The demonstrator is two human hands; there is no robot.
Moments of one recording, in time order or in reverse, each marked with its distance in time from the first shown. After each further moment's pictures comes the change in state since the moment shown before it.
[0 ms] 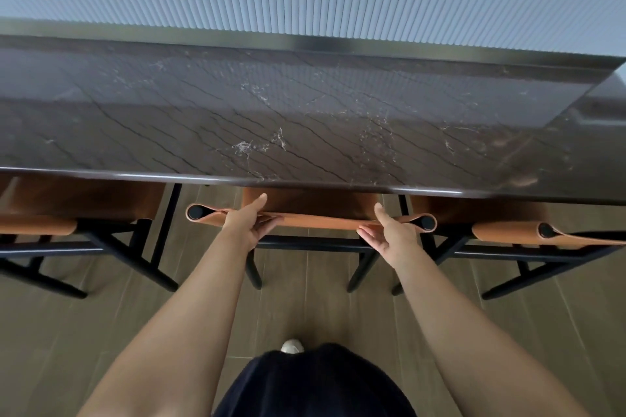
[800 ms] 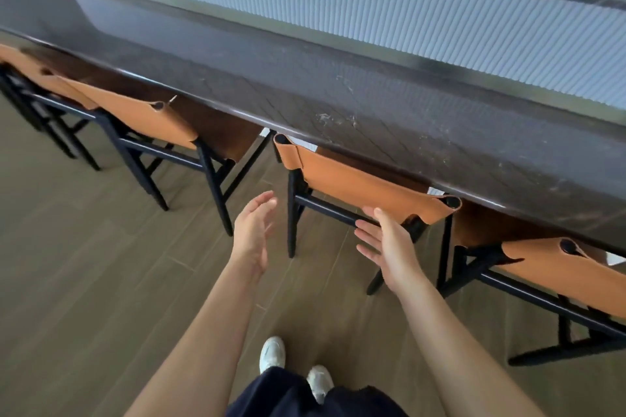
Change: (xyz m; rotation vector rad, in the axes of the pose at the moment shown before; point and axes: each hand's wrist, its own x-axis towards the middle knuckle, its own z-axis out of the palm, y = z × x) left_hand -0.194 -0.143 -0.100 -0.051 0.167 0.555; right_hand -0.134 0.075 -0.080 -0.601 -0.552 -0.262
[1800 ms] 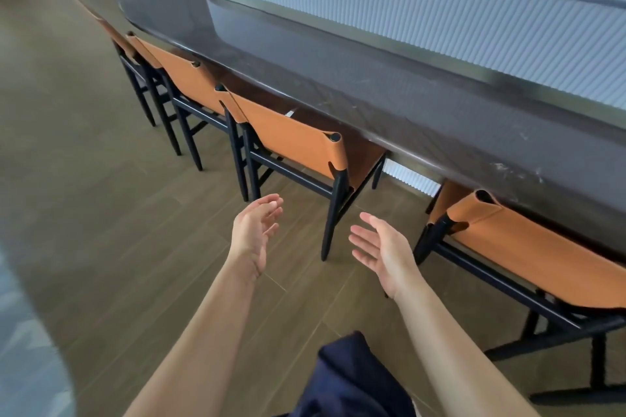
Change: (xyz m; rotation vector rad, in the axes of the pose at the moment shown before) left_hand 0.156 0.134 -0.339 -0.157 0.172 0.050; right_hand 0.013 0.028 0.398 -0.022 -0.237 0.033
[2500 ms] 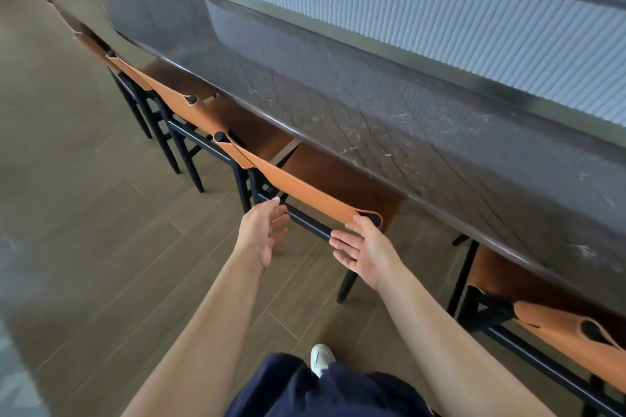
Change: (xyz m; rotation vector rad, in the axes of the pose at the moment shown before) left_hand 0.240 0.093 0.045 0.004 0.054 -0.208; right_hand 0.213 -0.102 0.138 0.195 -0.091 0.322
